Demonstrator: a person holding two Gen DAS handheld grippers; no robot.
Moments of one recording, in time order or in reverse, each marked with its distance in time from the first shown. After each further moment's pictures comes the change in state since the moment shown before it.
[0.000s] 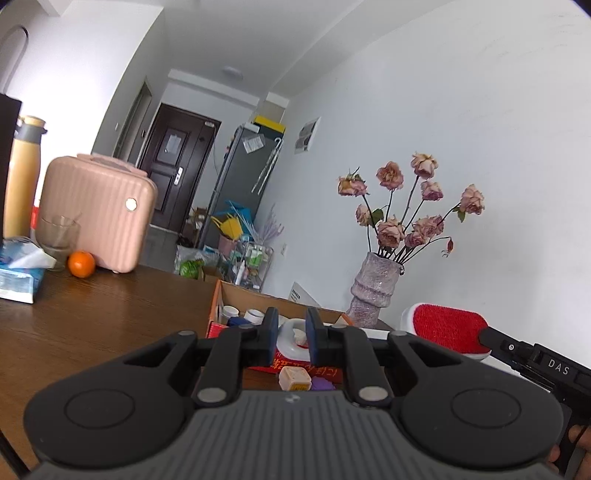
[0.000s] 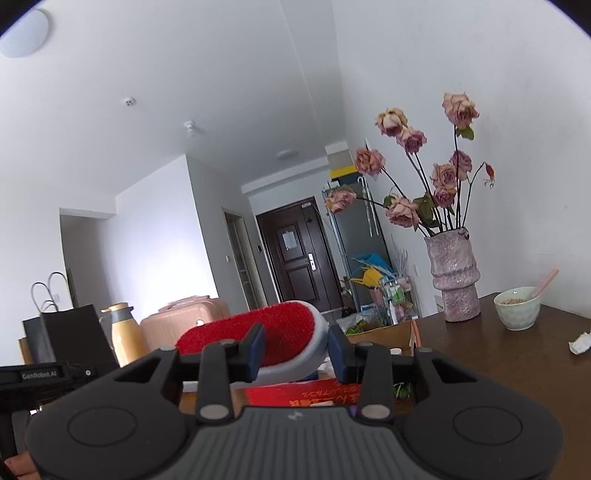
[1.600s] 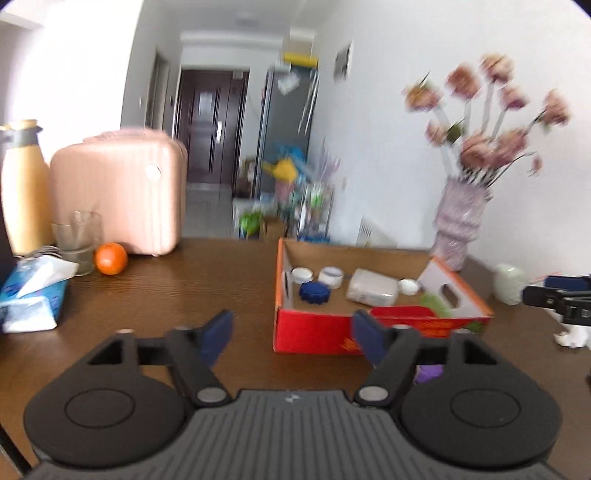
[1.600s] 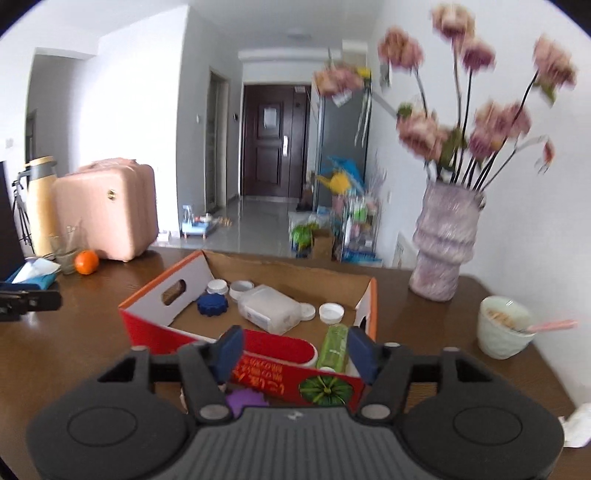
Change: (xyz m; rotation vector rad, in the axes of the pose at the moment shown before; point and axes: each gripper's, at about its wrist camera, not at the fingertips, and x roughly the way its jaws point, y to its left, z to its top) left arm 0.102 0.017 0.001 0.177 0.191 0.226; right arm 0.179 -0.030 0.019 -0.321 0.396 -0.164
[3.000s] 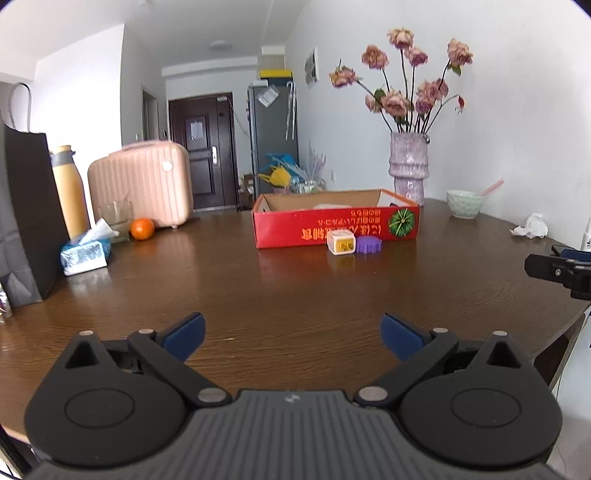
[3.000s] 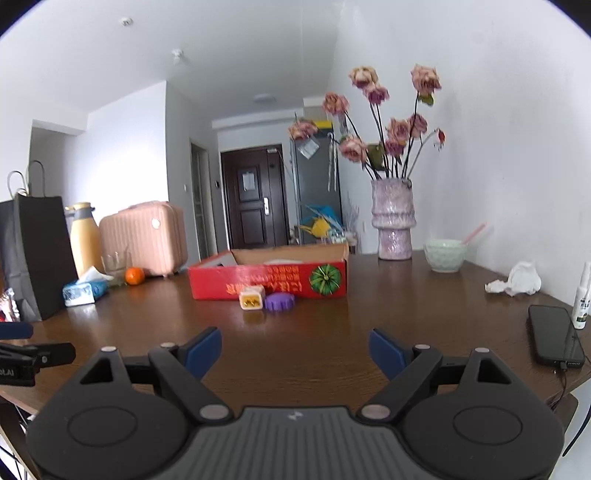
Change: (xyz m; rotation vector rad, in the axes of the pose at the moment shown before) left arm -0.156 -0.063 -0.156 0.162 -0.012 0.052; right arm -0.208 0.039 -0.204 0.174 -0.194 -0.026
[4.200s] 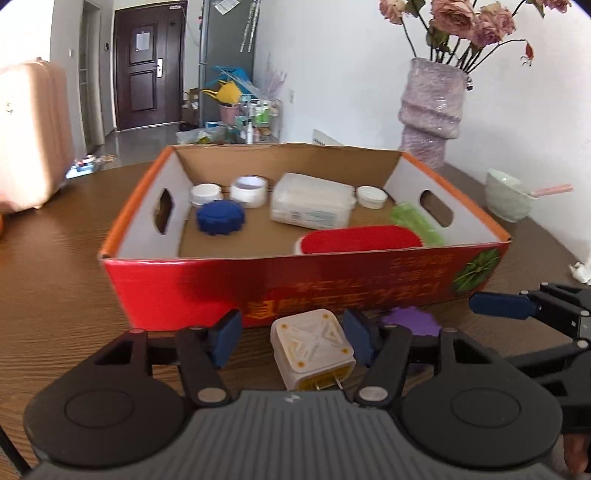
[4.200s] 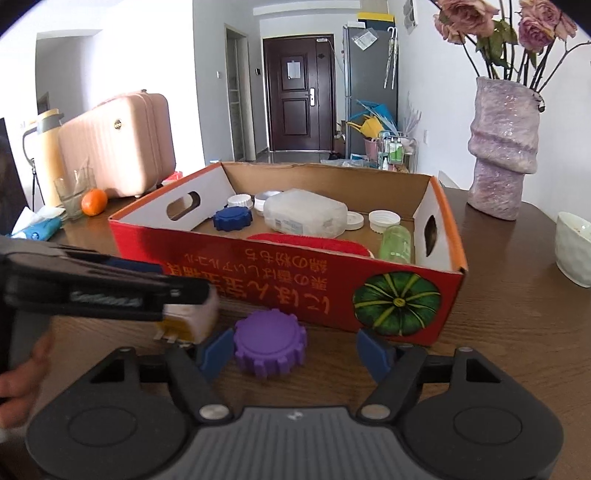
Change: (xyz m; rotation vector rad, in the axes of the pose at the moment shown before) left arm 0.344 -0.009 0.125 -0.039 0.296 -0.193; right arm 0.345 -0.002 0.071 -0.110 0.384 0.135
